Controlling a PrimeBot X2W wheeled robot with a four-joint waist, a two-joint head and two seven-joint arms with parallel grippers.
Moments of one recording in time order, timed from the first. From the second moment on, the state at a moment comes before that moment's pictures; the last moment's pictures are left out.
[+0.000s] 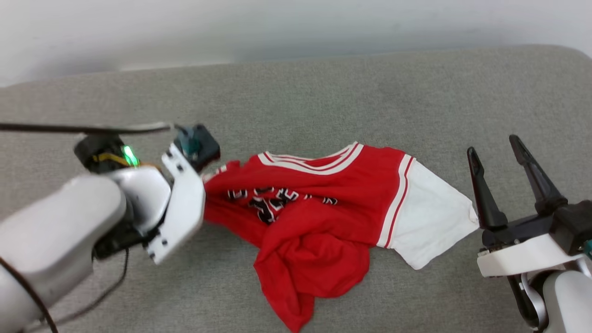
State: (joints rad) left arm -1.07 0.86 -1.27 0.07 -0.91 -0.11 0.61; right arm -0.20 -0.21 0.07 0.04 0.09 0.13 -0.26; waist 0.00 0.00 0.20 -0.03
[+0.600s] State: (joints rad) left arm -0.66 0.73 -1.28 0.10 -0.93 -0.08 0.52; right arm -0.16 -0.20 0.06 0.07 0.09 0.13 -0.26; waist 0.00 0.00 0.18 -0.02
